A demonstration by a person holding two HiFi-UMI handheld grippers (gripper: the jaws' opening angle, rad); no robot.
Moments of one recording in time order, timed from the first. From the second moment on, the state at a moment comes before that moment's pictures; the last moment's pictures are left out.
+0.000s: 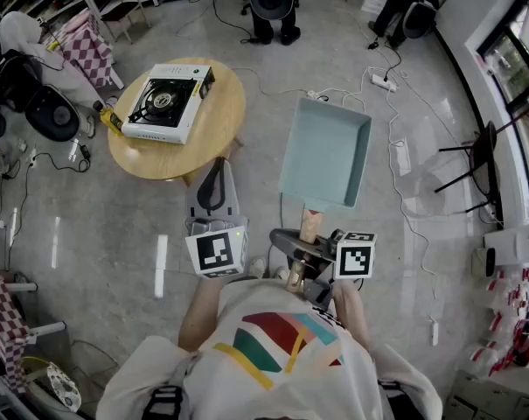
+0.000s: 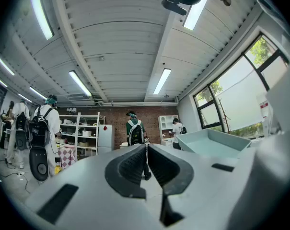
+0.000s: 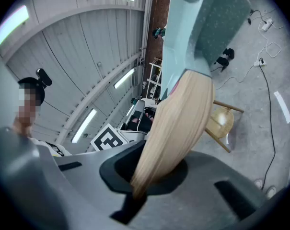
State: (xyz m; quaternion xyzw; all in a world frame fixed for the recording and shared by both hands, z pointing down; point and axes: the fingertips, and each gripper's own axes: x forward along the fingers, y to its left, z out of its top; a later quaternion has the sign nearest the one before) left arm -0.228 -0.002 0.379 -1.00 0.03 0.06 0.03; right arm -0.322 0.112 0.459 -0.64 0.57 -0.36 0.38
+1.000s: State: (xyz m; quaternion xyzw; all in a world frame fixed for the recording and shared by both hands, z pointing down) left arm -0.248 0.043 0.377 -0.99 0.04 0.08 0.06; right arm -0.332 0.164 0.478 -0.65 0.57 -0.38 0.33
